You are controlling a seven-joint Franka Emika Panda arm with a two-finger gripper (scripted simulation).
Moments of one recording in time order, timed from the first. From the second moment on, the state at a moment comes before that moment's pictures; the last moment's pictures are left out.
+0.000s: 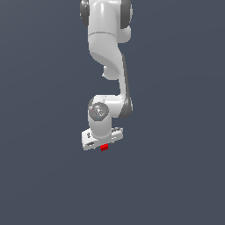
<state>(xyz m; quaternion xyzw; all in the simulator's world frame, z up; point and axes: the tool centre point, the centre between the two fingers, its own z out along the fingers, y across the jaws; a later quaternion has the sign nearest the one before) 0.058 -0.047 0.022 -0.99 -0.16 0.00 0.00</state>
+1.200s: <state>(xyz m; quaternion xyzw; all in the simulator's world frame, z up) 0.049 -0.041 0.031 -0.99 -0.17 0.00 0.00</state>
